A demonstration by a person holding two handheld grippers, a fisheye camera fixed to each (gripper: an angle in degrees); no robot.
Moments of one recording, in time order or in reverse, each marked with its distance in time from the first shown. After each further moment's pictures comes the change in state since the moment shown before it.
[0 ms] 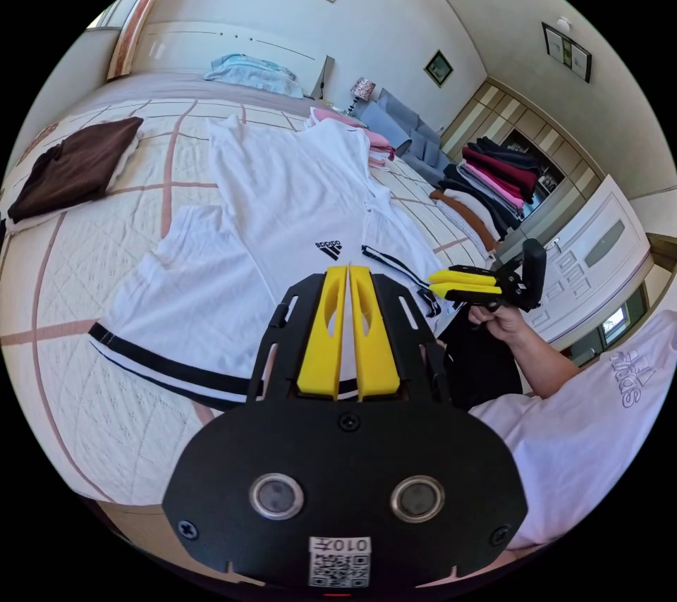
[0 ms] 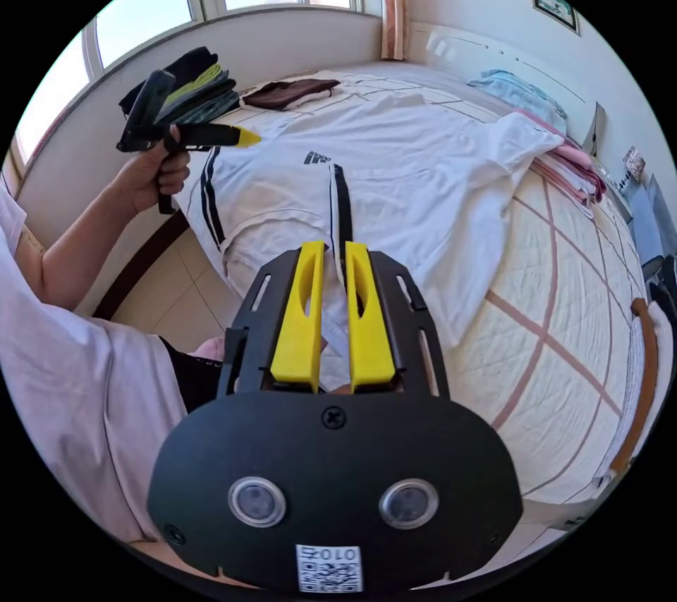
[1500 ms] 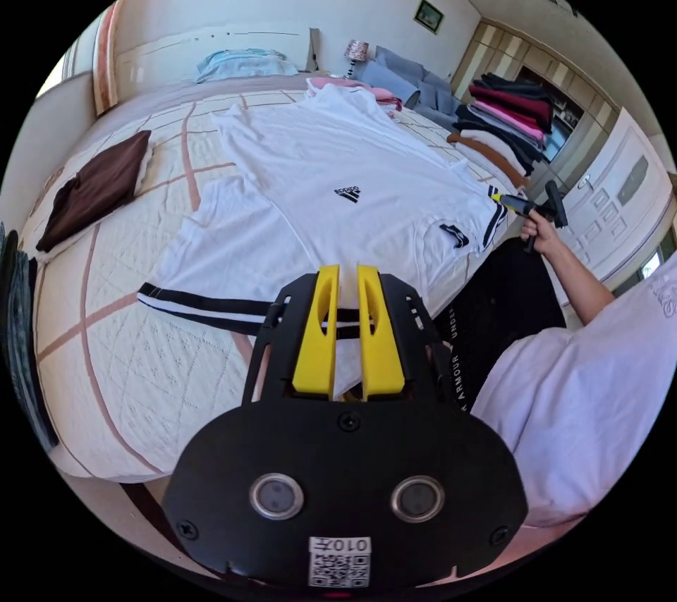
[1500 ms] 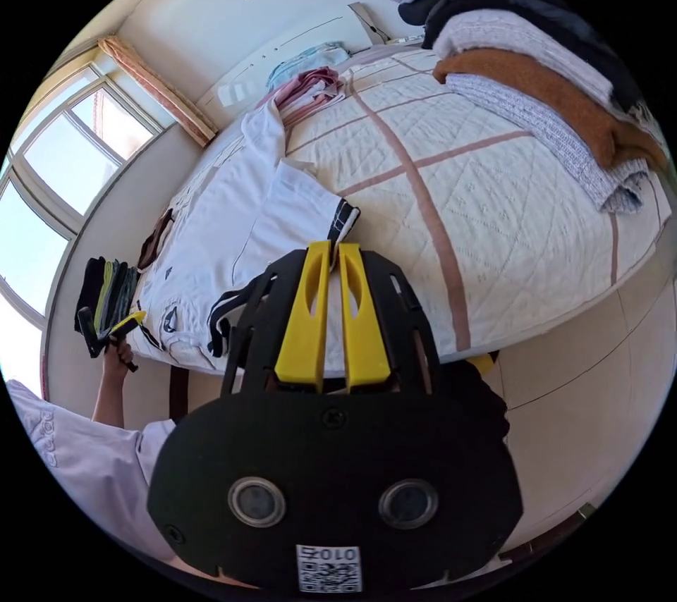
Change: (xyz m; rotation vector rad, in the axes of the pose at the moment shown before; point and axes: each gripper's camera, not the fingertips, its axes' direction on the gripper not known) left arm 0.031 0.053 0.009 -0.146 -0.189 0.180; right arm 0.212 0.289 -0.095 0.147 0.054 0.802
